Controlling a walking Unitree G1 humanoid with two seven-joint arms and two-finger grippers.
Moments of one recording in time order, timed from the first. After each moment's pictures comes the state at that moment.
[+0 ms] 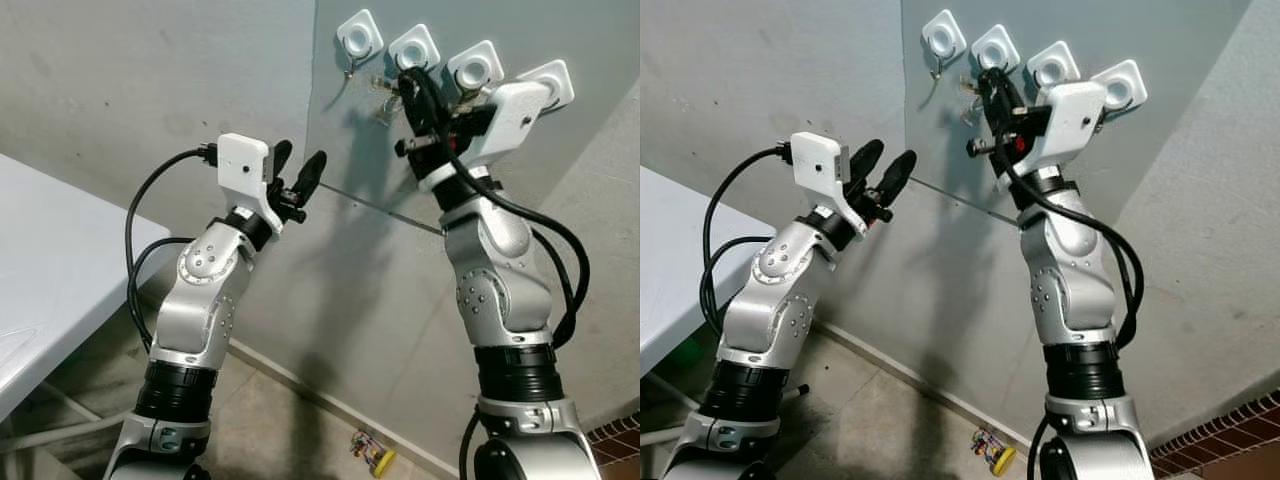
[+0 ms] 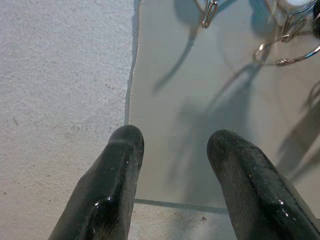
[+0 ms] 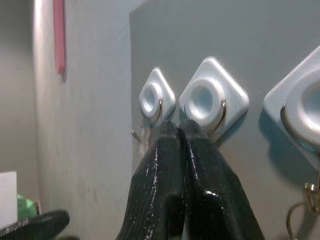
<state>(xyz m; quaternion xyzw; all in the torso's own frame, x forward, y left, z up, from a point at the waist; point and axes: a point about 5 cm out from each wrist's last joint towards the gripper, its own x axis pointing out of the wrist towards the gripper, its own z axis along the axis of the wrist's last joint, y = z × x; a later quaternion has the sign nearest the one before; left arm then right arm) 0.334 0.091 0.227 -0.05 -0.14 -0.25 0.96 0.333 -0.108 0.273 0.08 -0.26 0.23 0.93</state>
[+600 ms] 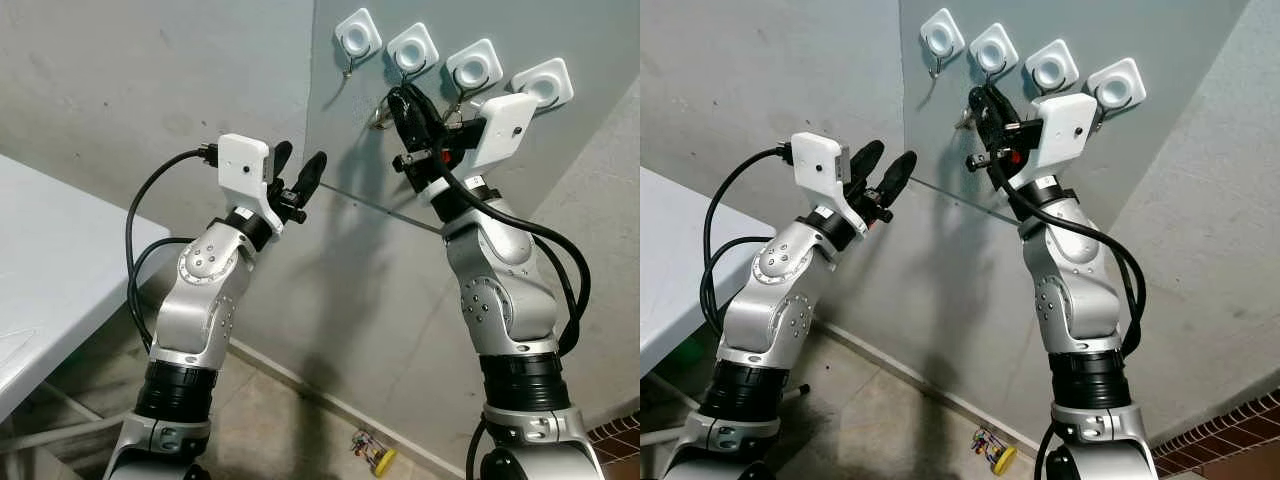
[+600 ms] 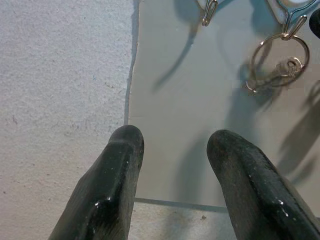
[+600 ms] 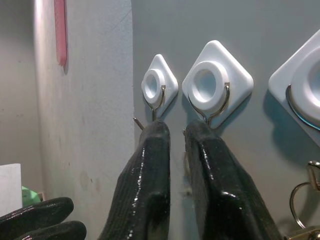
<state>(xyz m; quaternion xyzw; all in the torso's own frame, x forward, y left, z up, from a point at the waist) 0.334 0.091 0.227 -0.05 -0.14 -0.25 0.96 0.332 -0.108 0.270 0.07 -0.25 0.24 0.94</state>
